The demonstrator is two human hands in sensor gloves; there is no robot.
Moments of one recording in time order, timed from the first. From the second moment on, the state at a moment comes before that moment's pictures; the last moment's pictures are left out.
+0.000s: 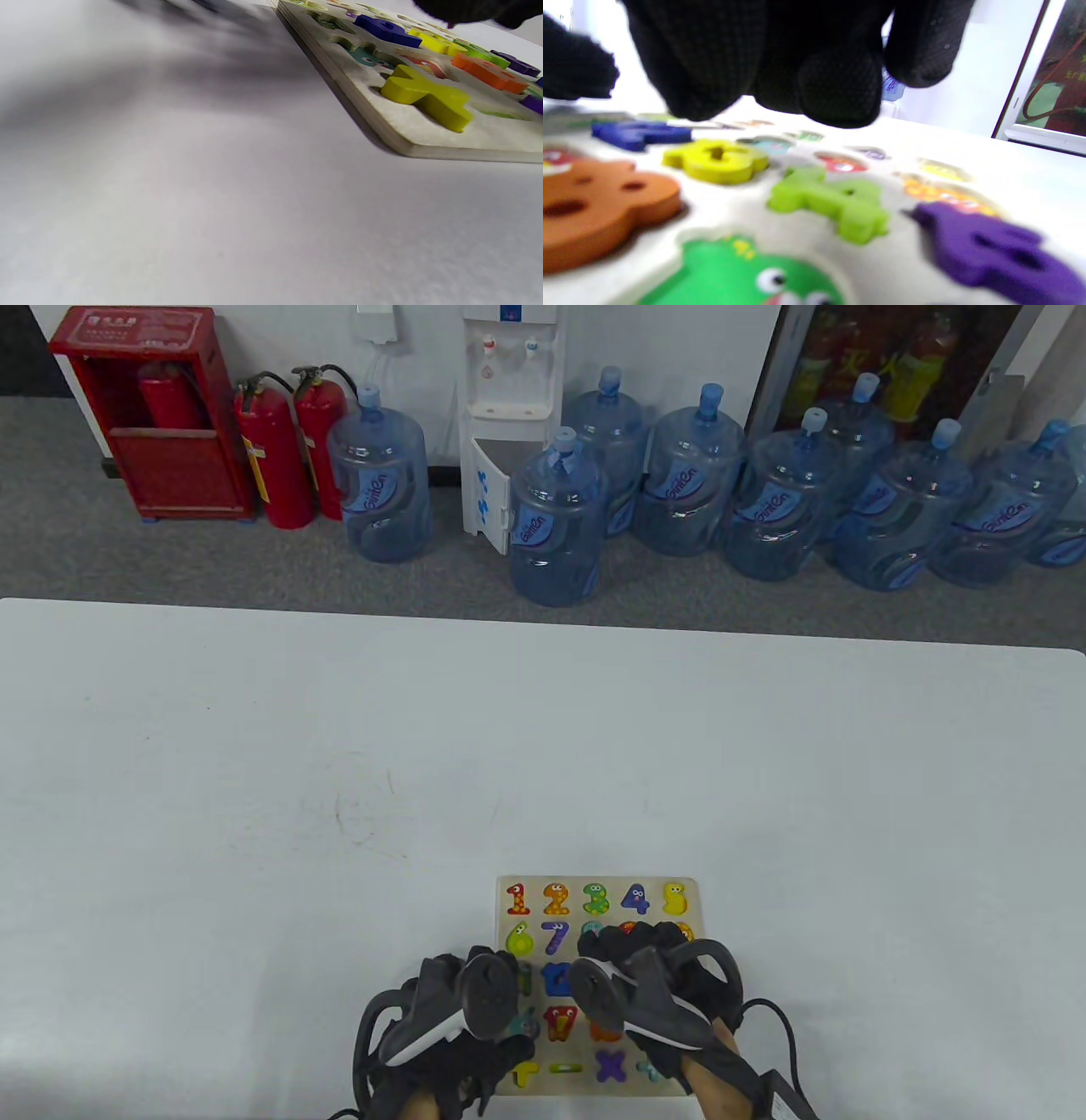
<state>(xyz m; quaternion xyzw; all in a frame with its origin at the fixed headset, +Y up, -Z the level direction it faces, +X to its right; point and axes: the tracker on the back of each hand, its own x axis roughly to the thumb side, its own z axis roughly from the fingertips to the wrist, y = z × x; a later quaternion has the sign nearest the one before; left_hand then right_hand) -0.095 -0.748 -0.200 -0.26 -0.10 0.10 0.96 0.097 -0.716 -0.235 -0.20 0.04 -0.98 0.06</state>
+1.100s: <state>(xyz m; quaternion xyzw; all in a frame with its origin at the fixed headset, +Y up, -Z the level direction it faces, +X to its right) -0.100 -0.752 -0.200 -0.26 -0.08 0.10 0.96 0.288 -0.741 -0.245 0.02 -0.06 -1.00 -0.01</state>
